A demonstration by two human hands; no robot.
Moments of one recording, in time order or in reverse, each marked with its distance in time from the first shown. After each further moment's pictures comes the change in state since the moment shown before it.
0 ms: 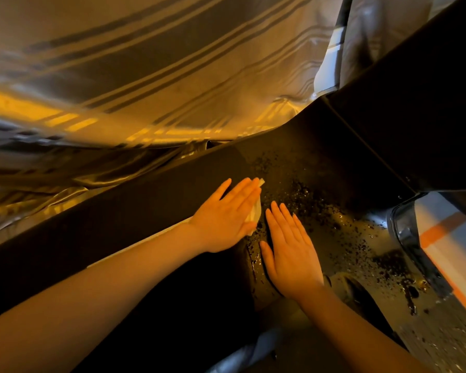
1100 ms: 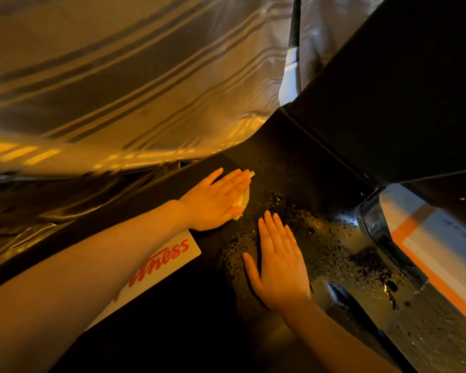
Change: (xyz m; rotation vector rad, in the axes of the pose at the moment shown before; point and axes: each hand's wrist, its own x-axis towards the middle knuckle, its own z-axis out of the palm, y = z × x) left_hand 0.072 -0.027 -0.018 0.059 0.000 0.153; right_hand -0.009 0.006 0.003 -0.005 0.083 0.179
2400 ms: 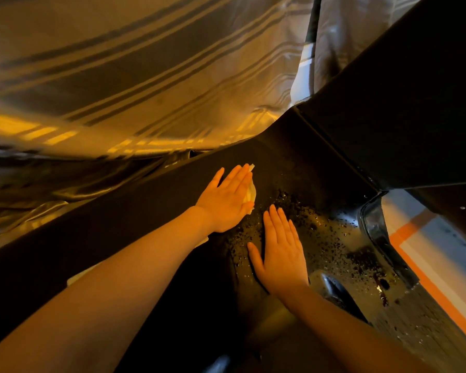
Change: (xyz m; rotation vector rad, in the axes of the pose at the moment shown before) left_hand -0.009 0.032 -0.001 -0.125 -0.045 -0.231; right_hand 0.002 0.001 -0.008 0.015 -0.119 0.008
